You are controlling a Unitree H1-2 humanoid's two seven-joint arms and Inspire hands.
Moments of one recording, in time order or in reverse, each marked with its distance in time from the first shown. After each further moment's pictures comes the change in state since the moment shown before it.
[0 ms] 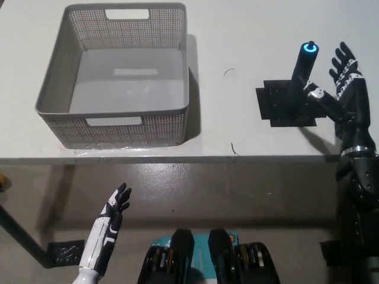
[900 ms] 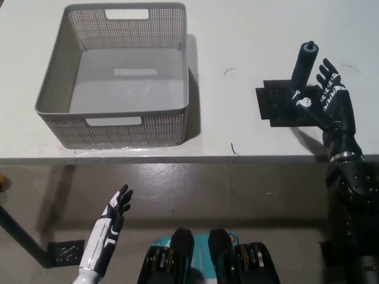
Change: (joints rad) left_arm 0.000 0.014 -0.014 0.004 -0.003 0.000 -0.002; right_arm -0.005 0.005 0.017 0.086 0.012 0.008 0.001
